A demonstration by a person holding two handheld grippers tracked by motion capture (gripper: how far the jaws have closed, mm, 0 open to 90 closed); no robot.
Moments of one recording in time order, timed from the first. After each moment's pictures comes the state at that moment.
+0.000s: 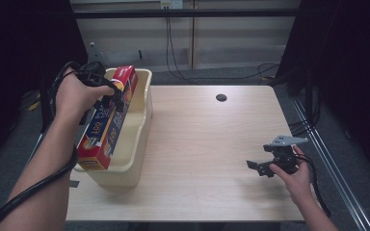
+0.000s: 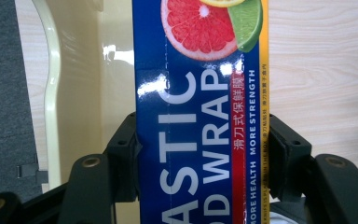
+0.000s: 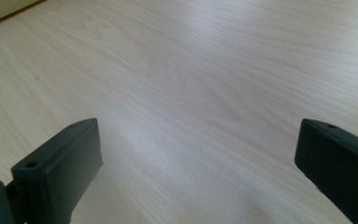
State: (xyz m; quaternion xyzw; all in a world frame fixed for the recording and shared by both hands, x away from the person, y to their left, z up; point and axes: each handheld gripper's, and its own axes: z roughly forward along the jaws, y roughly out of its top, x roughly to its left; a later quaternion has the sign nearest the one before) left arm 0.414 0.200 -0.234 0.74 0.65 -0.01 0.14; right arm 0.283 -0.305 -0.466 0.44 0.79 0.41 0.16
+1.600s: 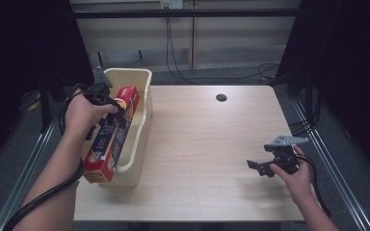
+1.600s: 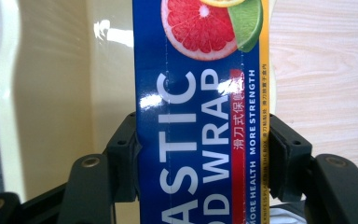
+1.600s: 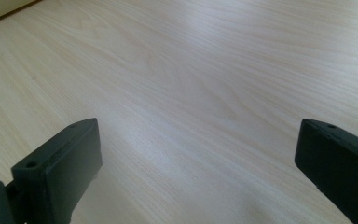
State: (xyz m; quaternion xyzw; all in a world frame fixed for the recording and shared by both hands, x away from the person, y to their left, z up) left arm 0.417 0.207 -0.295 0.74 0.66 -0.05 0.11; right arm 0.283 -0.306 -0.466 0.44 0.79 0.41 0.16
